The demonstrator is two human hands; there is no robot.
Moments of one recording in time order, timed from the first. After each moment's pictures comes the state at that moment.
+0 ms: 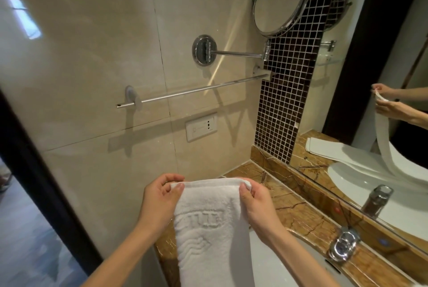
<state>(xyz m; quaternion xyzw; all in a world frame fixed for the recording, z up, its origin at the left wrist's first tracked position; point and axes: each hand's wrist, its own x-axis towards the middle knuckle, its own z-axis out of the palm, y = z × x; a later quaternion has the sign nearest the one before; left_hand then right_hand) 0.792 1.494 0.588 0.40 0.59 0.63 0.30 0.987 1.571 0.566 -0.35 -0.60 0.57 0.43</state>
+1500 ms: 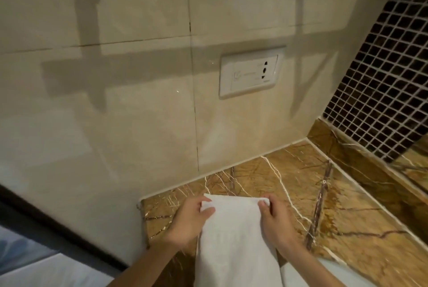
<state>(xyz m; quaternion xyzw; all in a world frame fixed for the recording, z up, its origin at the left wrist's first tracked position) 0.697 1.666 0.284 0.36 0.75 0.41 0.38 0.898 1.751 0.304 -0.53 -0.70 0.41 0.26</state>
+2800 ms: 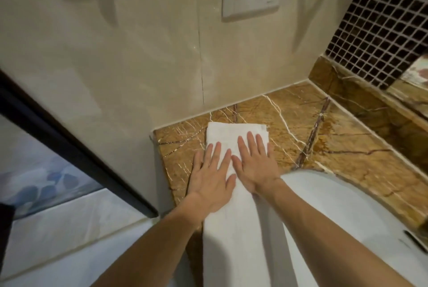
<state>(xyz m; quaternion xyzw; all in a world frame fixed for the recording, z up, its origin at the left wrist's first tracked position) 0.779 1.584 0.269 0.63 0.78 -0.02 0.02 0.893 1.678 0.285 -0.45 -0.89 0.07 -0.07</state>
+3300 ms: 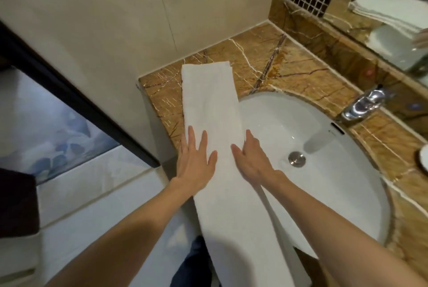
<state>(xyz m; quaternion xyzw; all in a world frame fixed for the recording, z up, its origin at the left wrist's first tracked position) 0.882 1.424 0.287 0.56 0.81 0.07 0.15 1.040 1.503 0.301 -0.57 -0.72 0.40 0.04</state>
